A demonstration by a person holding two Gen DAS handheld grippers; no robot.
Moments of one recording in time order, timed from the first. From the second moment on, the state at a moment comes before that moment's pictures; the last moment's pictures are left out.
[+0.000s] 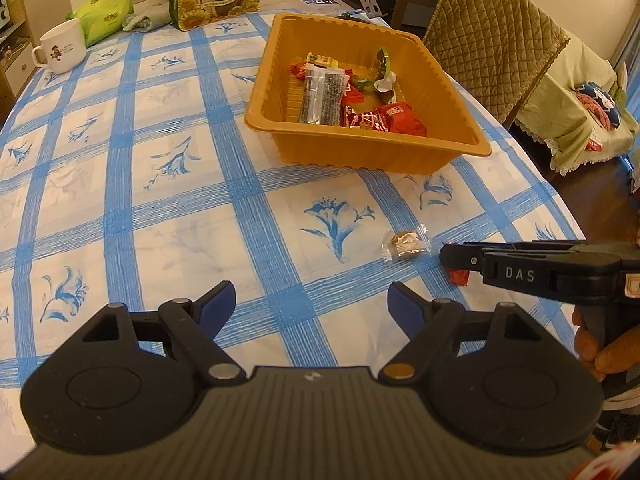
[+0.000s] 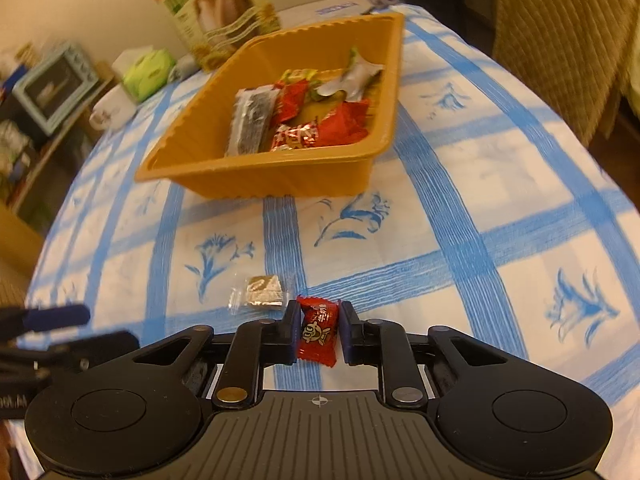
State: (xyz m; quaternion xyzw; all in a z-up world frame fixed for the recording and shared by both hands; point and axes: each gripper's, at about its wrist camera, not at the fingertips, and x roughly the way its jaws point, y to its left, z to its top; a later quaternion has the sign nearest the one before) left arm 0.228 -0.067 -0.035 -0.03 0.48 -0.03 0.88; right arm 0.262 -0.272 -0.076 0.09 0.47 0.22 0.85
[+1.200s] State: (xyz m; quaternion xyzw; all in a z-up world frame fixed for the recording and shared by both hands) left arm 0.294 -0.144 -0.077 0.10 0.46 -0.16 0.87; right arm 0.262 -0.350 -0.066 0.13 0.45 0.15 0.87
